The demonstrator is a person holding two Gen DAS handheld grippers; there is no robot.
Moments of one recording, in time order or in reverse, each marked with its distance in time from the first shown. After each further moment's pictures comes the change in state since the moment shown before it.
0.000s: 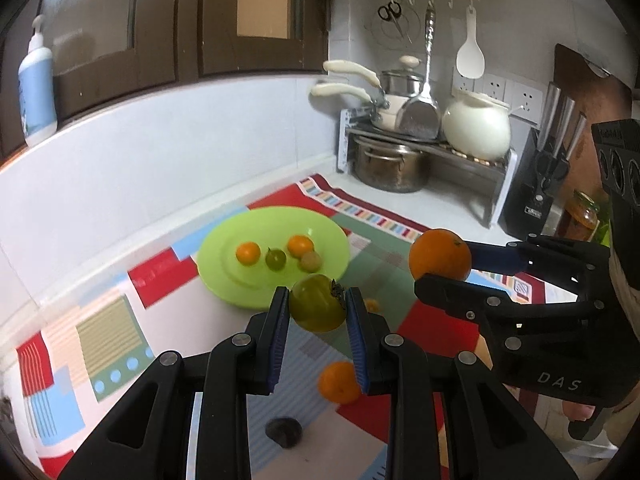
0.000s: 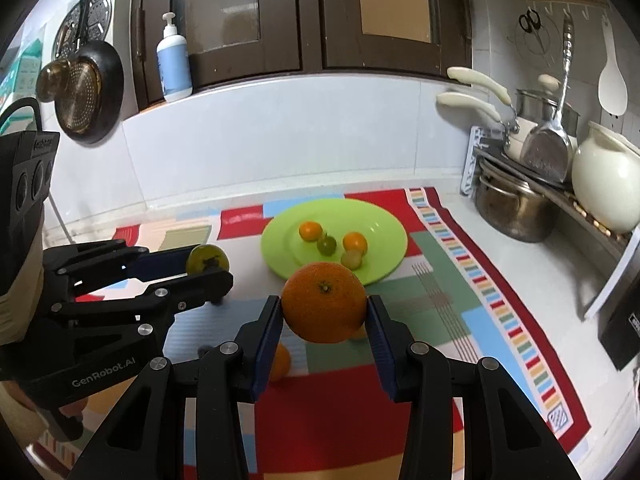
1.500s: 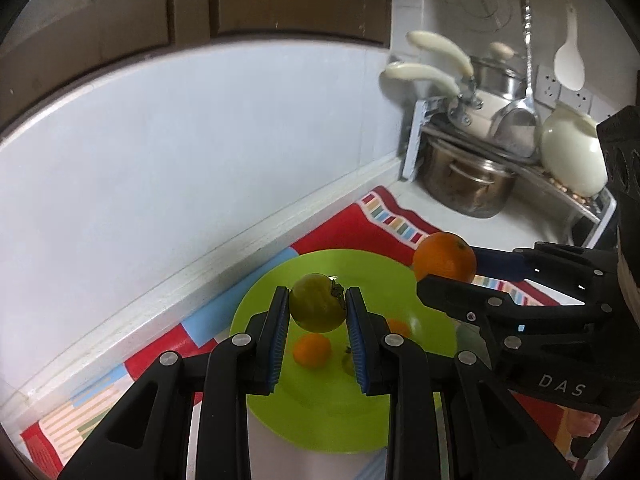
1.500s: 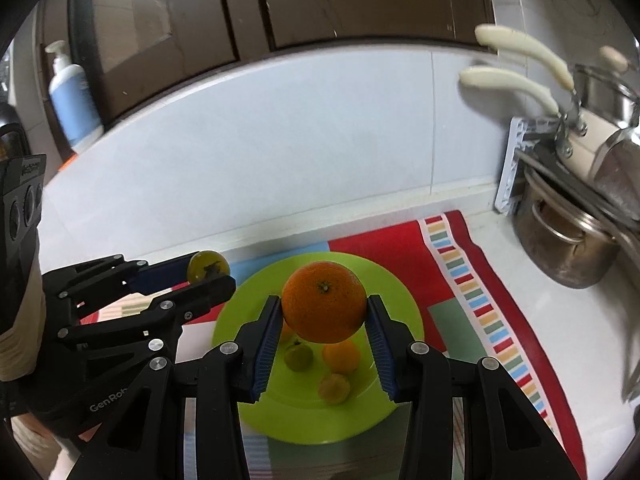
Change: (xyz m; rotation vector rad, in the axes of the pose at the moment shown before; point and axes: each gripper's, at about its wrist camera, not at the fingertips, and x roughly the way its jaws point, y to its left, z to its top) left arm 0.151 0.089 0.091 -0.034 0.121 0.047; right arm 0.164 -0.052 0.104 0.108 0.105 0.041
